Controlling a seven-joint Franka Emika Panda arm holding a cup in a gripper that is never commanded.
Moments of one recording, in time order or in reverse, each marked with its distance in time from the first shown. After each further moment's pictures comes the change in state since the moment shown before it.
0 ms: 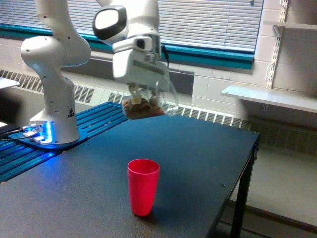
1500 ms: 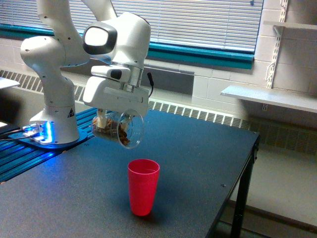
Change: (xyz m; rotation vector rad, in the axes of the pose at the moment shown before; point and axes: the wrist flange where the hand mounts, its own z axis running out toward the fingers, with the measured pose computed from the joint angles) arm -0.031 0.045 0.056 -0.269 -0.146 0.078
